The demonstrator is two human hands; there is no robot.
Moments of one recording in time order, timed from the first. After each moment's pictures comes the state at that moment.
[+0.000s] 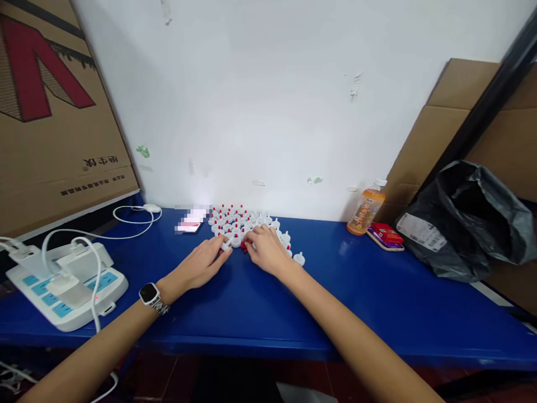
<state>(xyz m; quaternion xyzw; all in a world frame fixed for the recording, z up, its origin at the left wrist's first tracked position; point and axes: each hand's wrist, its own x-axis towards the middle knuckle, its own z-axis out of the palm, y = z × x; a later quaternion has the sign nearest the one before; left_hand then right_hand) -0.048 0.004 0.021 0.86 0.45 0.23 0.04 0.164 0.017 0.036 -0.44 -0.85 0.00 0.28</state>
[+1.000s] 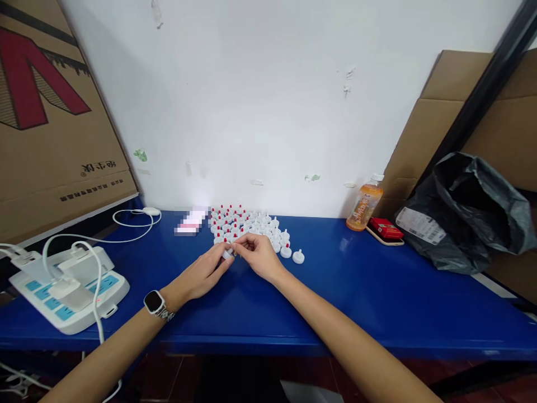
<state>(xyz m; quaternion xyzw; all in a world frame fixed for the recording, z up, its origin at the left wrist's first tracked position) -0.044 -0.014 0.017 0.86 0.42 0.25 0.15 0.144 0.009 0.012 -0.33 -0.65 0.44 0.52</state>
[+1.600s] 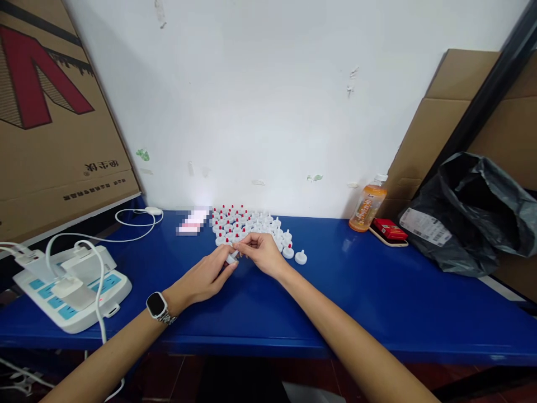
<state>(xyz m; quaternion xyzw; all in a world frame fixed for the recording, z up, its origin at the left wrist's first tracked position) -0.042 -0.020 0.018 0.89 0.38 0.24 0.12 0.147 0.011 0.020 -0.34 -0.61 0.51 0.50</state>
